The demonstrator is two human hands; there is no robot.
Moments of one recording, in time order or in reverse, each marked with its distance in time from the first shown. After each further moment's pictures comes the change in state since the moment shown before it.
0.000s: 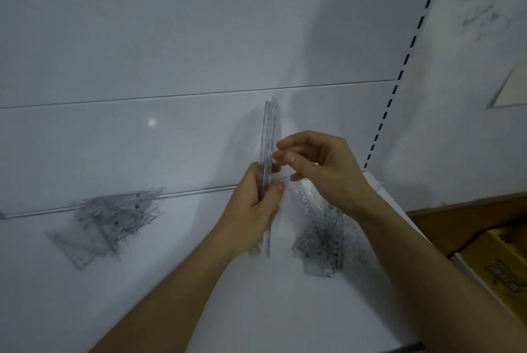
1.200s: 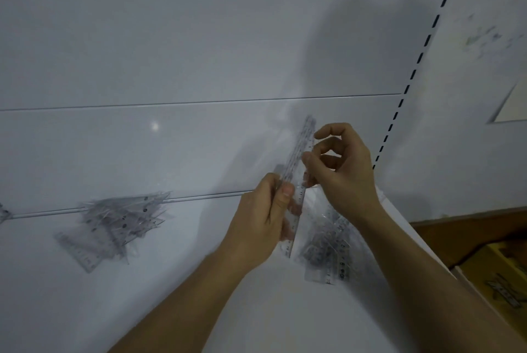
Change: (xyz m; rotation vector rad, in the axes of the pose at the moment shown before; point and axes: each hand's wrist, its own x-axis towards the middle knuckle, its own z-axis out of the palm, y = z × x) left_hand -0.013 0.012 0.002 0.129 0.005 0.075; right_hand -0.004 -0.011 0.007 -0.042 0.278 -0.039
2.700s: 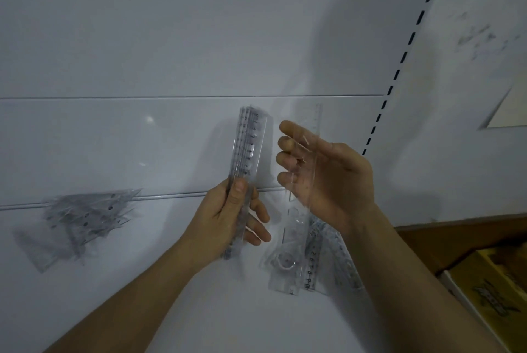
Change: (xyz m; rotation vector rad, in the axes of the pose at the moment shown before) left_hand 0.009 -0.001 0.000 -0.348 -0.011 -0.256; right_hand 0.020 0.008 -0.031 1.064 -0.662 0.409
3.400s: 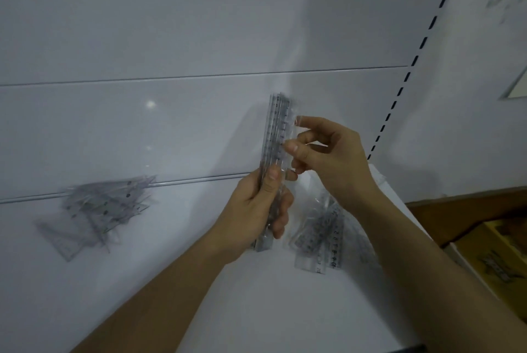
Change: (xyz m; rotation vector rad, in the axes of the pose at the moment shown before) left_hand -0.005 0.001 0.009 -0.064 -0.084 -0.024; right_hand 0.009 0.027 0.011 -0.830 0.623 -0.191
